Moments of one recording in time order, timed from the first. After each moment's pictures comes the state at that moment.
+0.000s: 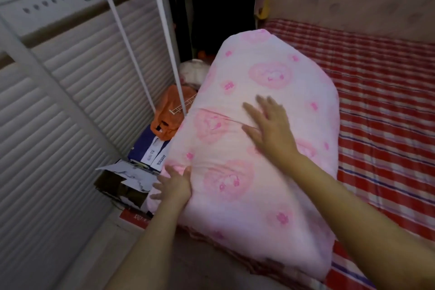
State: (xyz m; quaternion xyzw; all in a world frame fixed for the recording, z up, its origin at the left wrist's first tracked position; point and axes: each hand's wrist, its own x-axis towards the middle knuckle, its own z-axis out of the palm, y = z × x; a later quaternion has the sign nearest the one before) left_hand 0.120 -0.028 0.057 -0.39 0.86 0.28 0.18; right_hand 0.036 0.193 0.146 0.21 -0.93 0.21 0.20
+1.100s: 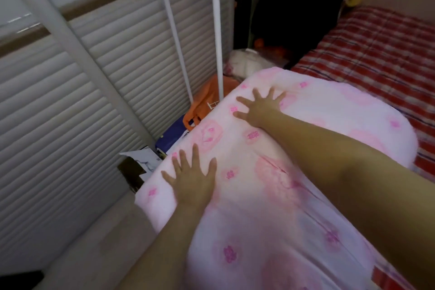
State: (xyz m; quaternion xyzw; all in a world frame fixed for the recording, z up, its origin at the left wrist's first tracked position) left_hand 0.014 -0.055 0.017 -0.37 0.92 0.14 0.03; right_hand -0.225 0.039 0.076 0.25 -0.96 -0.09 -0.12
